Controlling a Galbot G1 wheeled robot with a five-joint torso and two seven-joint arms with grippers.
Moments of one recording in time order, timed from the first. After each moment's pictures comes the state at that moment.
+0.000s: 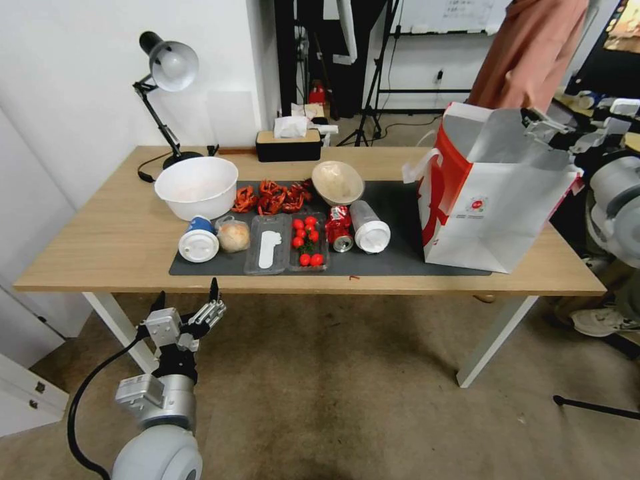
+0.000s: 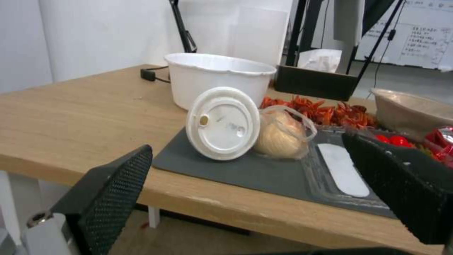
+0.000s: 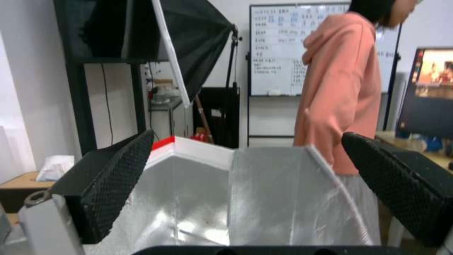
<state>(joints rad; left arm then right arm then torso) 1.68 -1.25 -0.43 -2.23 -0.38 -0.08 -0.42 -0.83 0.41 0.43 1.89 1.17 -0.13 0.30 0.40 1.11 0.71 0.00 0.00</state>
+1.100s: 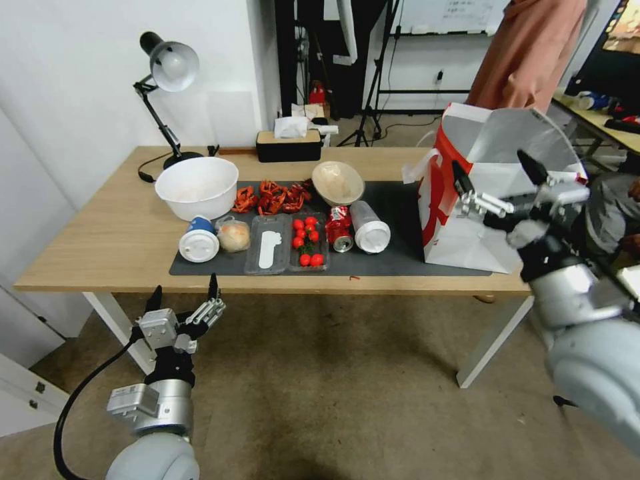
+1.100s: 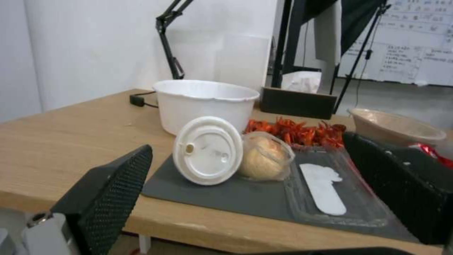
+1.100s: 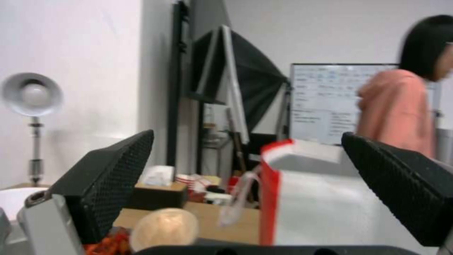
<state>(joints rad) 1.71 -1.28 -0.45 -2.25 -0.32 -0.14 -0.34 -1.47 0.67 0.54 2.41 0.61 0.12 0.48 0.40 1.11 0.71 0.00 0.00</state>
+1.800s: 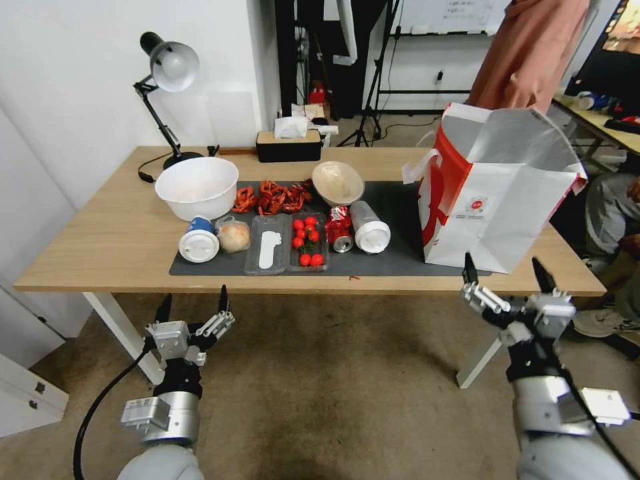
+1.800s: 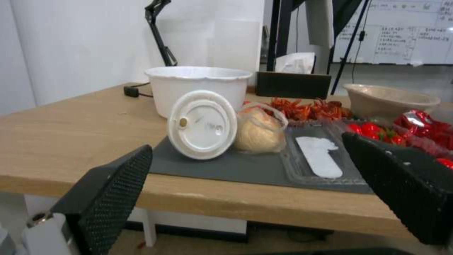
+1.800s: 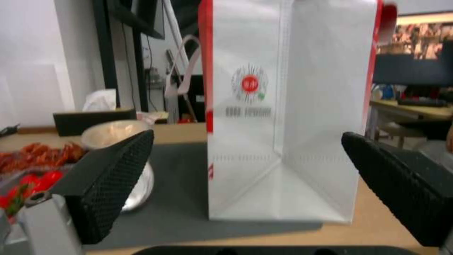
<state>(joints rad) 1.75 -1.30 -0.43 -2.20 -0.24 -0.18 -0.31 -1.81 0.99 0.42 2.36 0.27 0.20 0.58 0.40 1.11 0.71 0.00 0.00</state>
